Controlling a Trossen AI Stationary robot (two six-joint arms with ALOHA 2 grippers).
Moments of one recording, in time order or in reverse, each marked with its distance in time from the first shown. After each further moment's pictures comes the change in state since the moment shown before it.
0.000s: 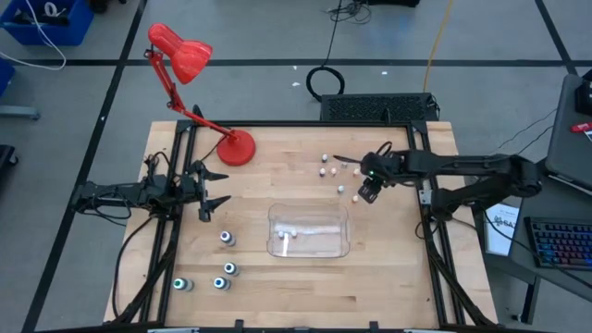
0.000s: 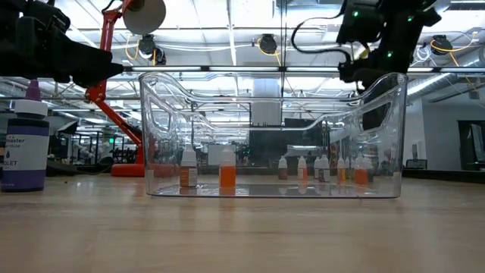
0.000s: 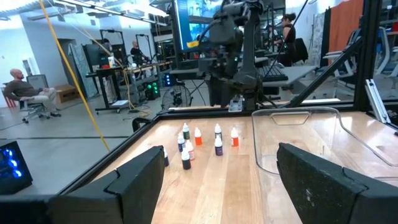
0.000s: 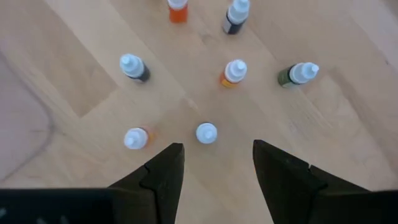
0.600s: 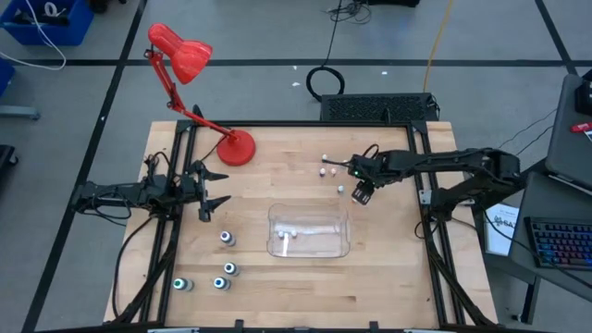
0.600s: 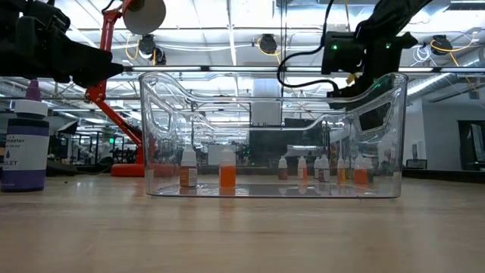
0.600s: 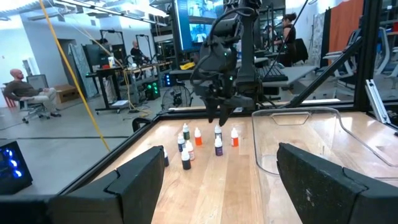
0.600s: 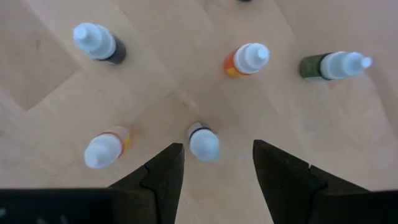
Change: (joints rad) left arm 0.000 0.000 0.000 0.000 0.000 0.000; right arm -0.039 0.208 0.000 0.066 -0.026 -0.068
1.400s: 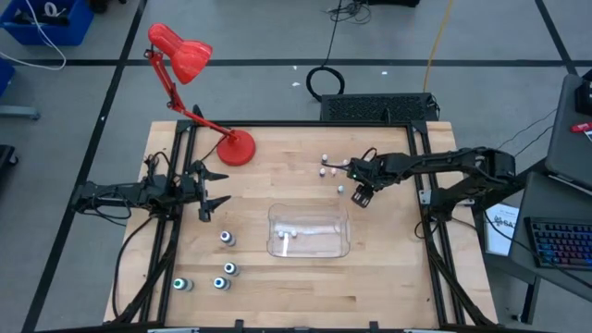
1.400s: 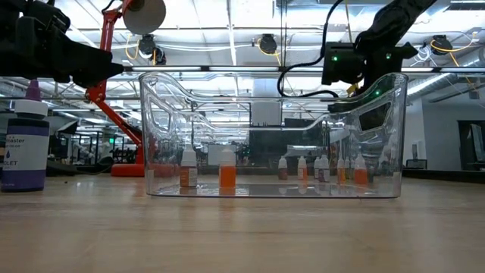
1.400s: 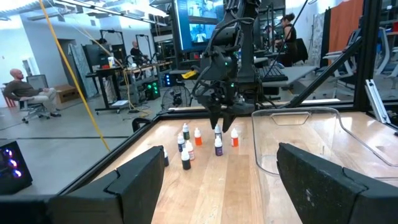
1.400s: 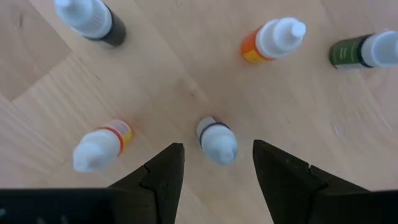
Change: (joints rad) left arm 0.000 0.000 0.000 0.000 0.000 0.000; right arm 0.000 0.040 -0.047 0.062 -0.028 0.002
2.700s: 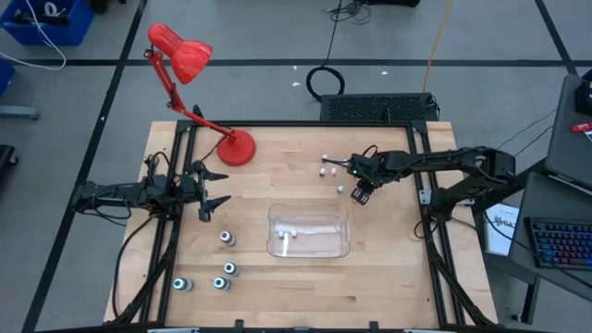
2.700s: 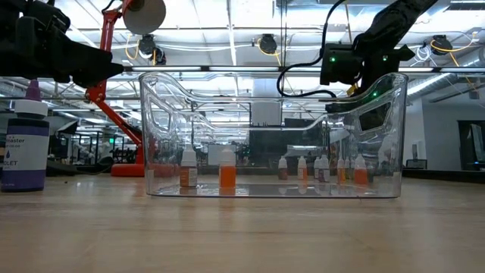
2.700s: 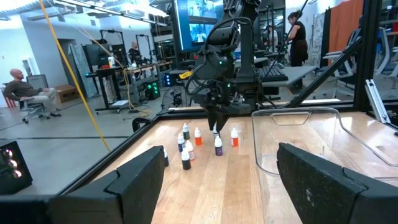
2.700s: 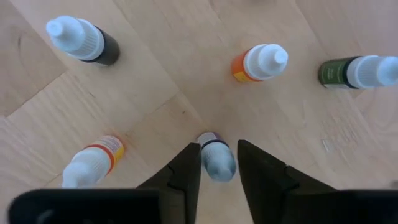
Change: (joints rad) left arm 0.000 0.000 0.000 0.000 0.000 0.000; right arm -0.039 -0.001 0.000 0.035 -0.001 -0.058
